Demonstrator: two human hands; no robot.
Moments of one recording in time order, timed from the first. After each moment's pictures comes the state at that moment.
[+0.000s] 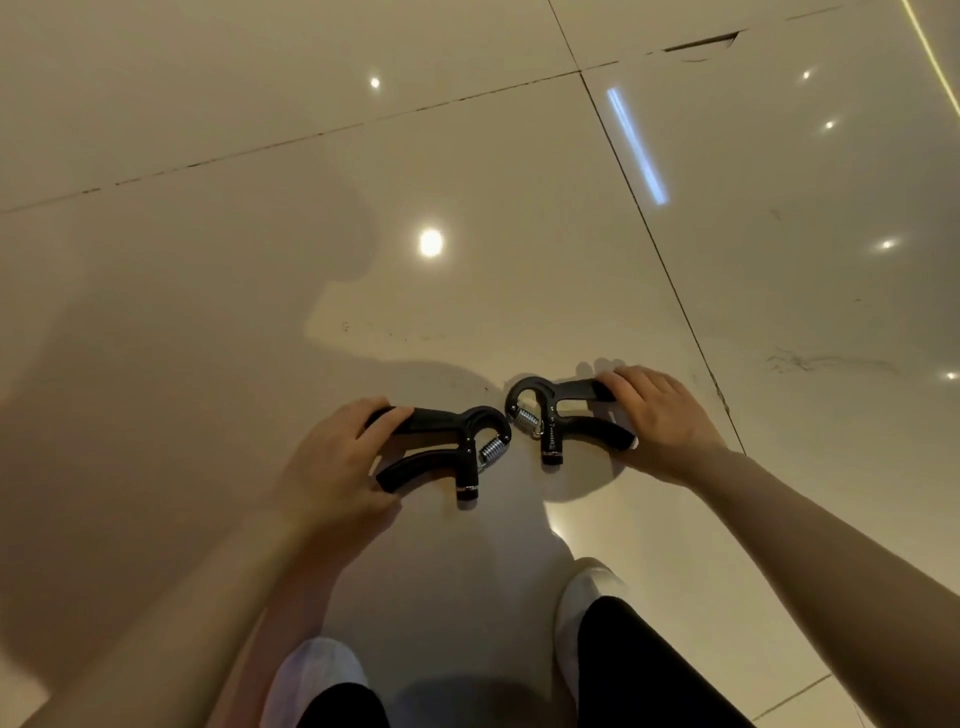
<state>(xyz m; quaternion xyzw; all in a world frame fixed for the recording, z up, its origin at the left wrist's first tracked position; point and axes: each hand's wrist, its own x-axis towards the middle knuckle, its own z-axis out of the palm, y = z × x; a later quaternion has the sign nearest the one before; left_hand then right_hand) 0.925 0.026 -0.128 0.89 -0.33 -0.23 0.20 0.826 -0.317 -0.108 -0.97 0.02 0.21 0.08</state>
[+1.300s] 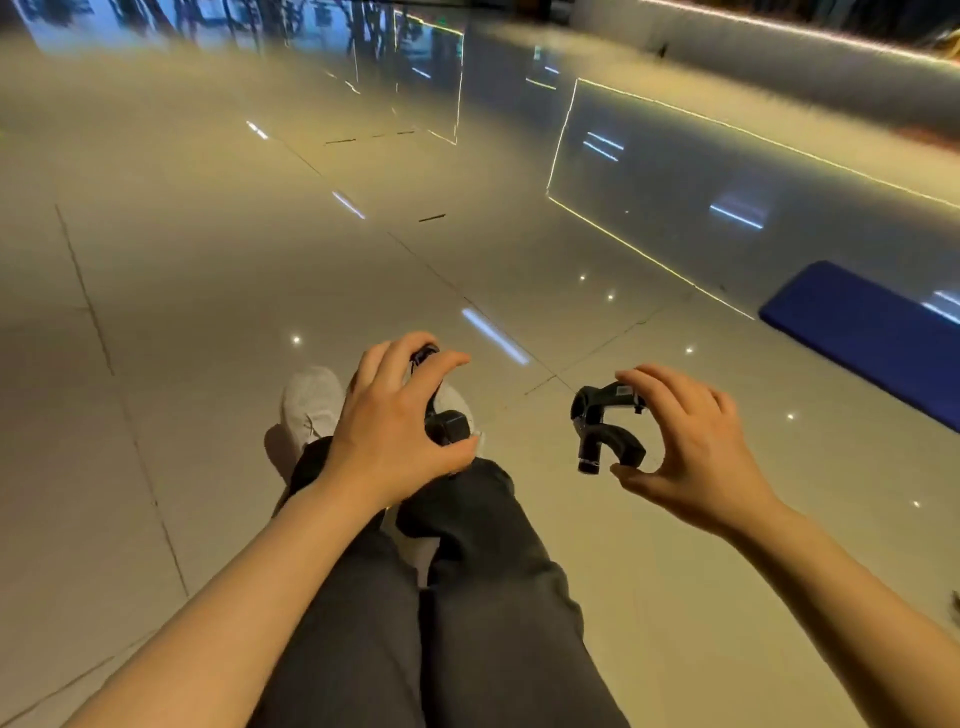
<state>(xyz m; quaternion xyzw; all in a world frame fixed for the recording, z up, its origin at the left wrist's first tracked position) 0.342 0.163 0.210 0.81 -0.48 0.10 0.33 0.147 -0.042 0.224 -0.97 0.19 -0.15 0.03</state>
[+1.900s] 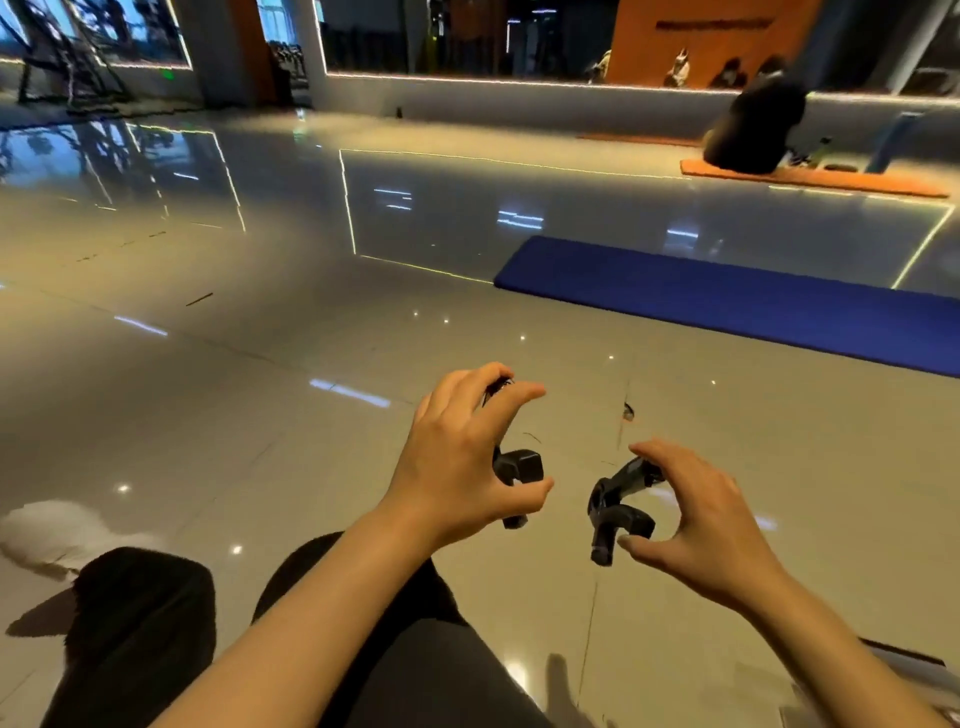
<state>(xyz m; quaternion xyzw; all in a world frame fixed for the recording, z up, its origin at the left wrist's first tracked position) -0.078 0.143 0.294 0.59 -0.73 0.05 0.35 -0.322 0.072 0.238 -0.85 0.45 -0.23 0.11</state>
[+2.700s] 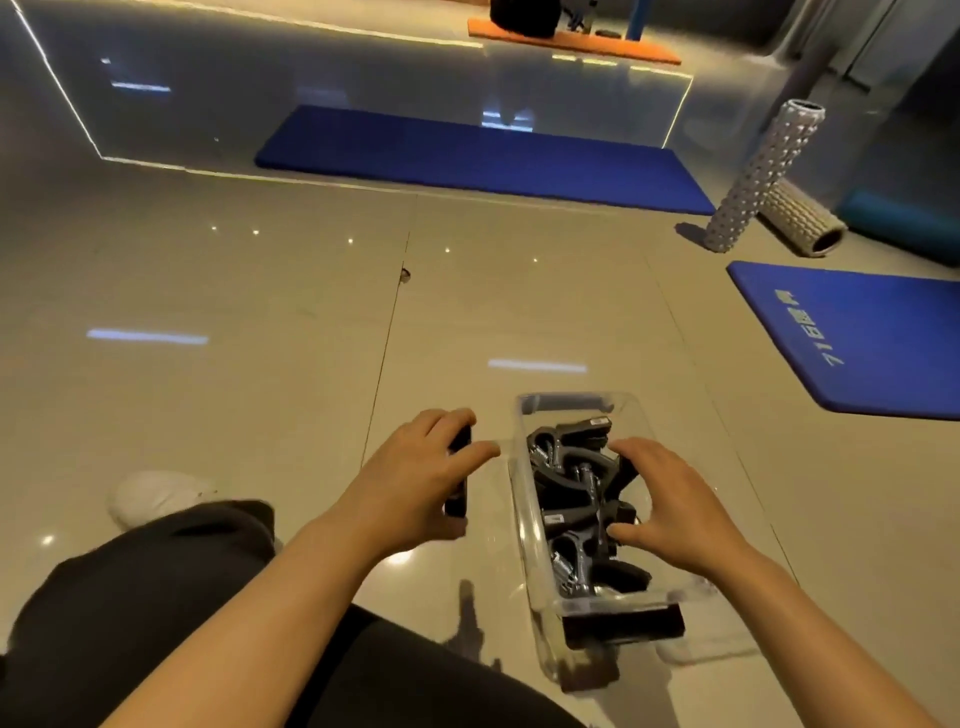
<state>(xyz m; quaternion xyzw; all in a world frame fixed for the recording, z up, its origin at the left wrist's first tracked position) -0.355 0.230 0.193 0.43 -0.90 -0.02 0.10 -0.653 0.245 0.170 -0.76 0.63 -0.08 0.14</state>
